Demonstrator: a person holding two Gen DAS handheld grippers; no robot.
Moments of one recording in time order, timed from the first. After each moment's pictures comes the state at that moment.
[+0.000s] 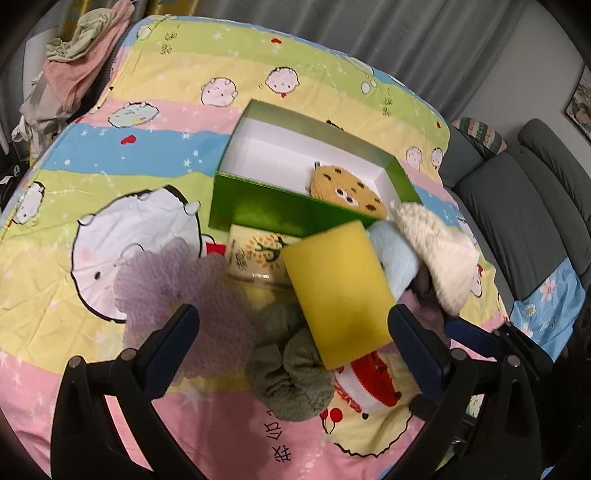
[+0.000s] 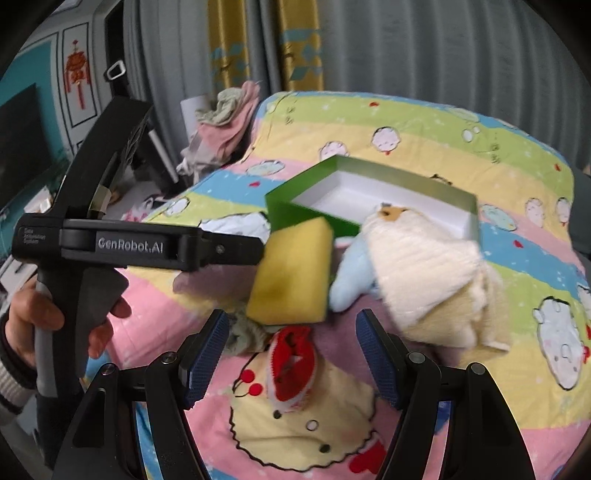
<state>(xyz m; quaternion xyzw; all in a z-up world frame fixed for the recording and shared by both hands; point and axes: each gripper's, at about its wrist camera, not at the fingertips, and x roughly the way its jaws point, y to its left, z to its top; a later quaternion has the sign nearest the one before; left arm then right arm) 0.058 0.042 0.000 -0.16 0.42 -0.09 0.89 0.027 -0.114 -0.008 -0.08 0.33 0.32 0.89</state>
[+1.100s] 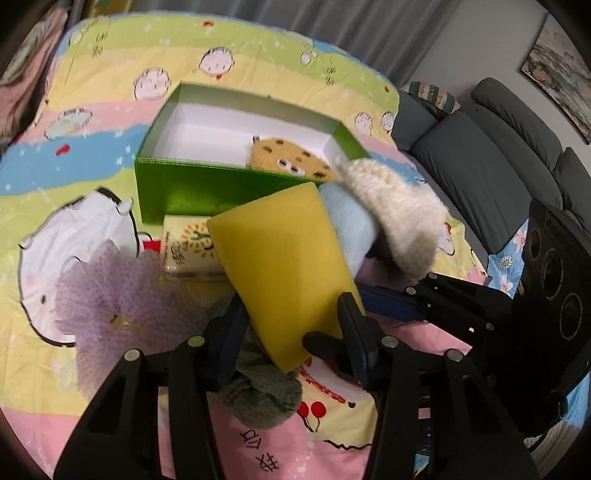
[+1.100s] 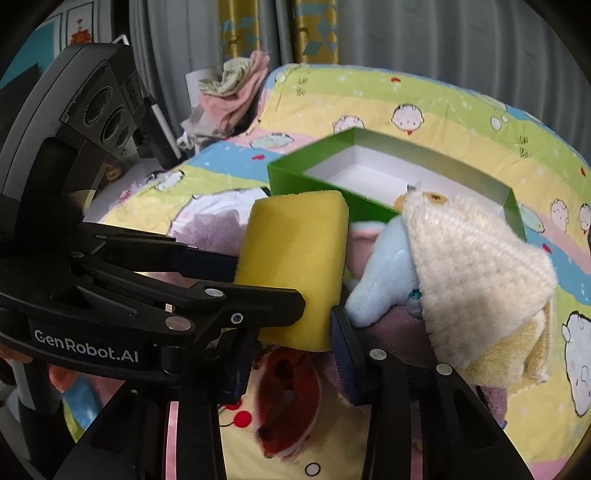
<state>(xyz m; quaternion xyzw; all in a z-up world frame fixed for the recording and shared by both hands) 0.067 0.018 -0.014 -0.12 0.43 -0.20 0.87 0.055 -0.081 -0.033 -0.11 0.35 0.33 0.87</state>
